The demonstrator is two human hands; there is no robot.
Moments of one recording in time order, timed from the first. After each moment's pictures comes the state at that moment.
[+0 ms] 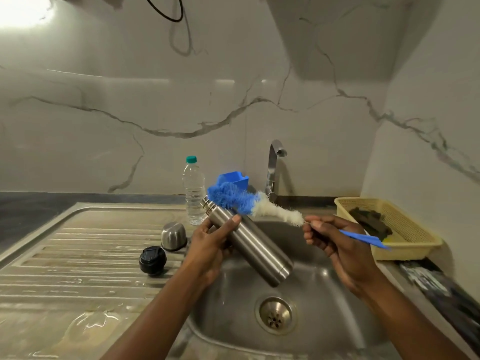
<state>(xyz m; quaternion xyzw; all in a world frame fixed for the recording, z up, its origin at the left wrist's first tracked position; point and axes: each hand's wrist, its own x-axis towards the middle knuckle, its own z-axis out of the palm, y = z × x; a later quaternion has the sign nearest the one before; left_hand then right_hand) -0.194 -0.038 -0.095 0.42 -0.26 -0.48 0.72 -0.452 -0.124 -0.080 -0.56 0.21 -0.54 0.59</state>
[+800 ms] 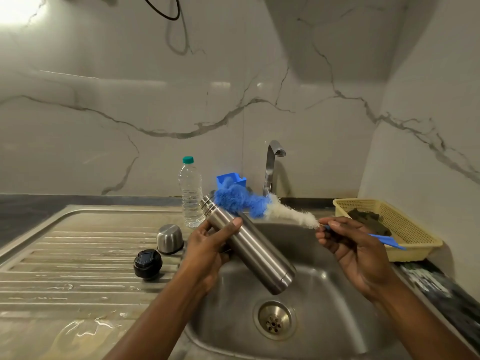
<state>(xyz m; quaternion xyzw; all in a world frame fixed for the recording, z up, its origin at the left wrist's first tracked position) -0.198 -0.031 -0.093 0.42 -0.28 -0.48 0.72 -0.464 -0.128 -0.079 -0.48 0.19 -0.55 0.65</state>
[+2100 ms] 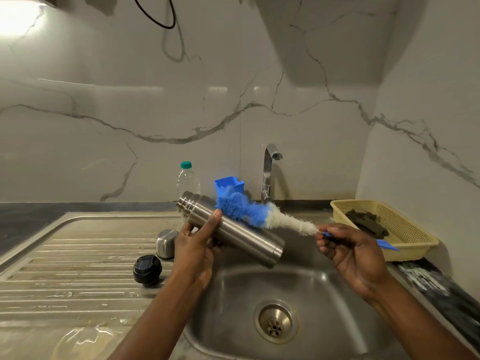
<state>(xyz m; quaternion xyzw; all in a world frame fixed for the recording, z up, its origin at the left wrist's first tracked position) -0.189 -0.029 -0.083 0.35 -0.20 -0.45 0.79 -0.468 -0.130 -0.082 -0.45 0.23 -0.53 0.68</state>
